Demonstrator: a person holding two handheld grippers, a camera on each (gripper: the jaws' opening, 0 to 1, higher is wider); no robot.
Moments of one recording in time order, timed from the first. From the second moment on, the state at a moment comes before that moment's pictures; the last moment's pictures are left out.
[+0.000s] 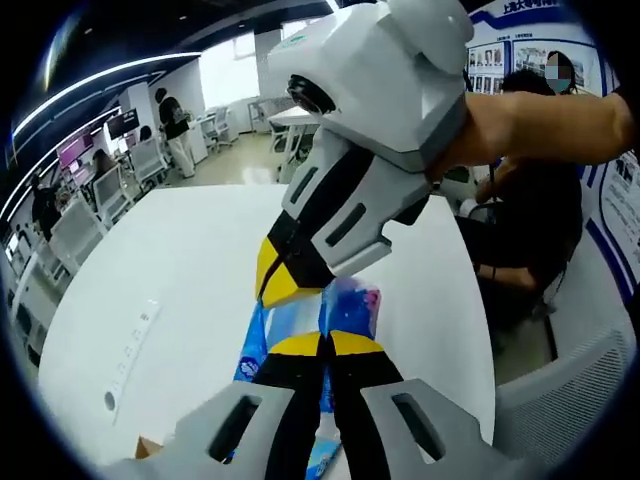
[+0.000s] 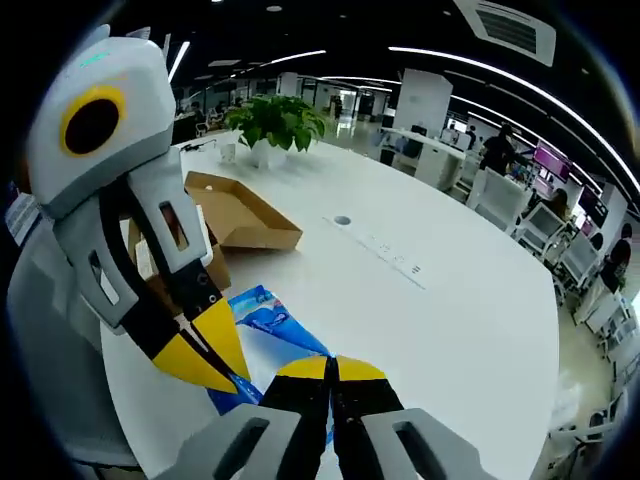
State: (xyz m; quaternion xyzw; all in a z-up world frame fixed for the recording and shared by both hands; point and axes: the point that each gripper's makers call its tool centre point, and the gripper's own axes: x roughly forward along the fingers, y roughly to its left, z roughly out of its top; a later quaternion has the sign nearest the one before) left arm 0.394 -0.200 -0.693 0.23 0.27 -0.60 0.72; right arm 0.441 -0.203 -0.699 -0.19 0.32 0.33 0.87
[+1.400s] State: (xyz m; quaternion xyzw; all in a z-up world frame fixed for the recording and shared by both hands) left arm 0.392 -0.294 -0.735 0.23 0.28 -0.64 0.67; right arm 0.456 -0.303 -0.746 -0.19 0.36 0.28 0.87
